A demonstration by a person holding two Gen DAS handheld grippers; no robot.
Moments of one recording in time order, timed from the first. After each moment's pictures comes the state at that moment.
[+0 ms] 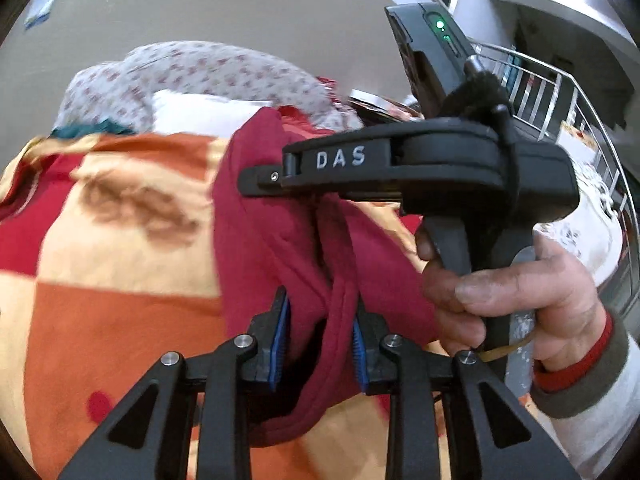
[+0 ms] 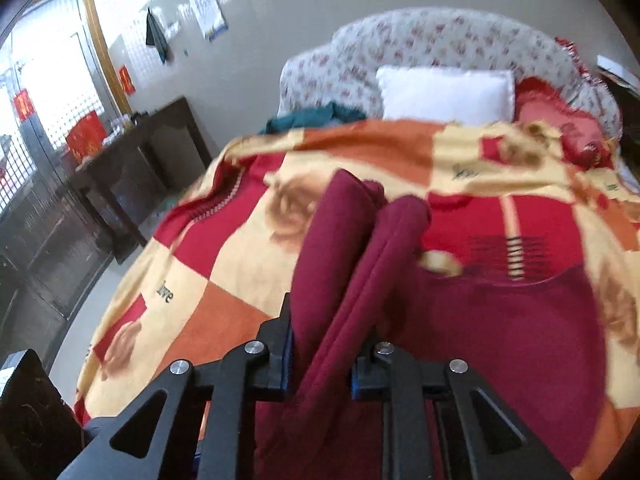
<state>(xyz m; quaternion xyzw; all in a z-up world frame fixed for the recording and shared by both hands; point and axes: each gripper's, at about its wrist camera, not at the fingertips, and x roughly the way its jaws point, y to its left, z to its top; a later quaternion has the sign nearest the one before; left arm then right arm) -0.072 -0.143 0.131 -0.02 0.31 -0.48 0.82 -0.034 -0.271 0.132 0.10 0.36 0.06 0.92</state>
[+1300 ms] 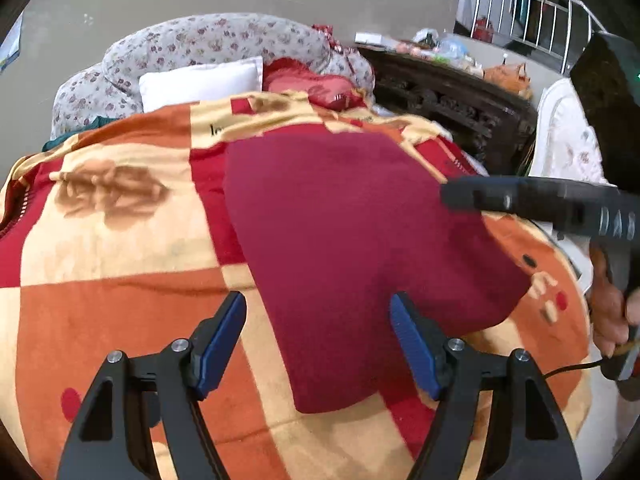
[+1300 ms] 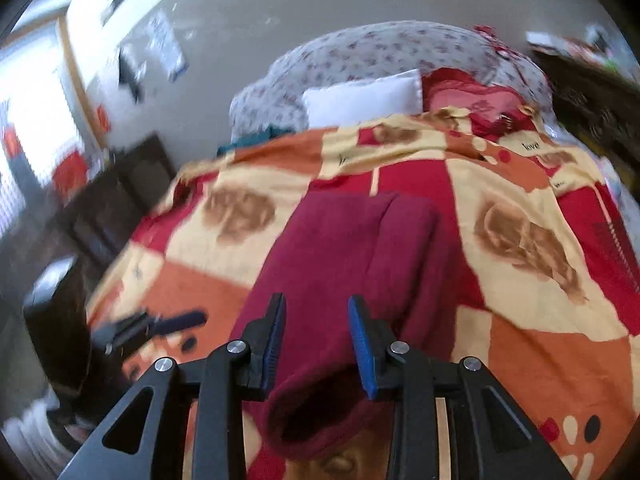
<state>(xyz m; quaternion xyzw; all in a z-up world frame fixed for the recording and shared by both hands) -0.083 -0.219 0.073 0.10 0.35 -0.42 0.83 -0.177 -0.379 0.119 0.12 0.35 0.00 0.93</state>
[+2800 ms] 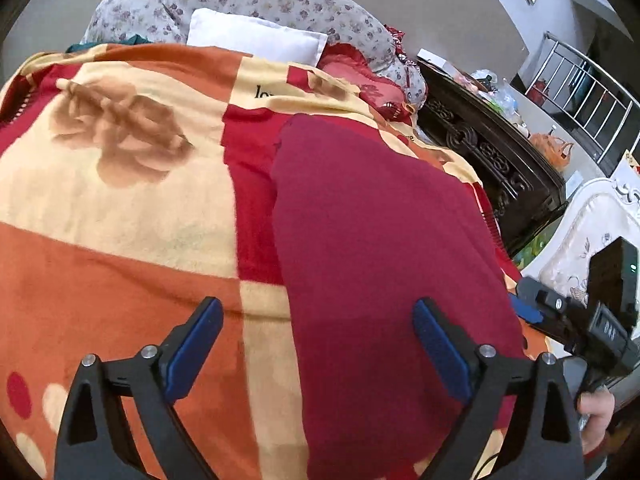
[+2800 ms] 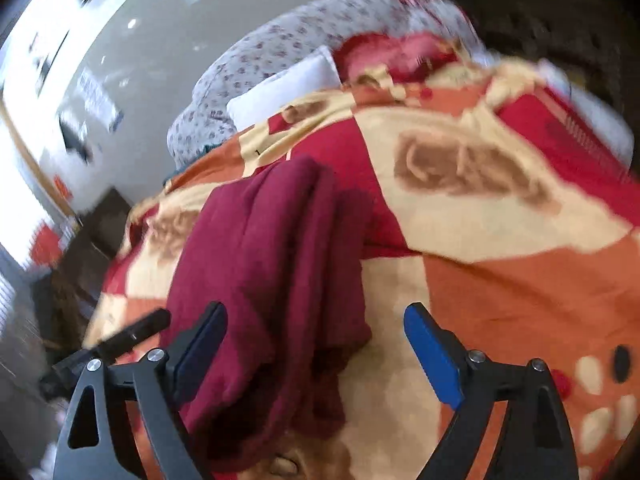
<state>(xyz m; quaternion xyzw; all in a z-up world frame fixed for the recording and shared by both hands) -0.008 -0.221 0.051 -0.05 0.43 -0.39 0.81 -0.195 -0.468 0.056 0.29 0.32 -0.06 0.90</state>
